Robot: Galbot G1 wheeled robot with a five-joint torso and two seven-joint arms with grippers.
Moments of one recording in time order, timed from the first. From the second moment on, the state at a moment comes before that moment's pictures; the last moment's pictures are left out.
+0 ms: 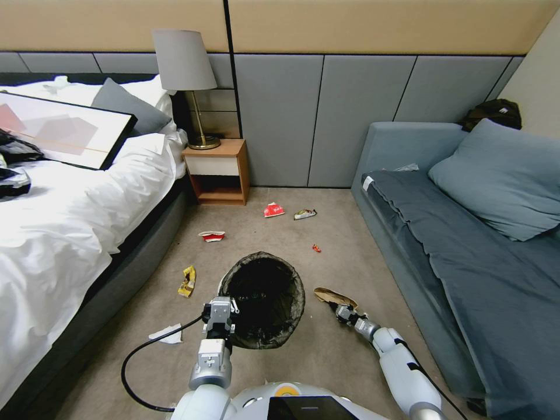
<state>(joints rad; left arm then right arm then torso) 1.84 -1.47 -0.22 -2.42 0.25 0.31 -0.32 -1.00 1.31 0.60 0.86 -0.63 0.62 -0.43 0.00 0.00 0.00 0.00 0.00</state>
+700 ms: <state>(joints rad) 1.84 -1.47 -0.22 -2.42 0.25 0.31 -0.32 -1.05 1.32 0.60 1.04 -0.43 0.64 -0.35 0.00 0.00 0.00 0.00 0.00</state>
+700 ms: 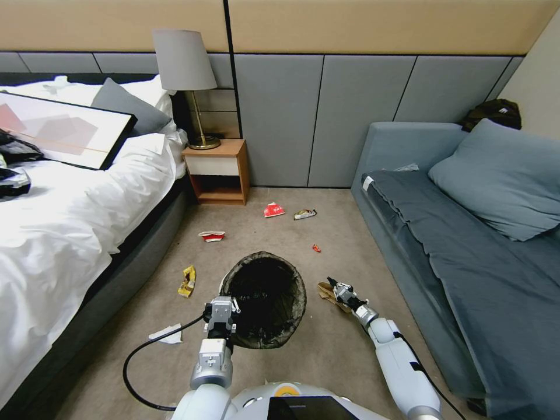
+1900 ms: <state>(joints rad) 1.84 -1.47 -0.21 -2.42 0.25 0.31 -0.32 -0.95 1.34 0.61 0.78 -0.49 0.56 -0.29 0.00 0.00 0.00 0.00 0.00</state>
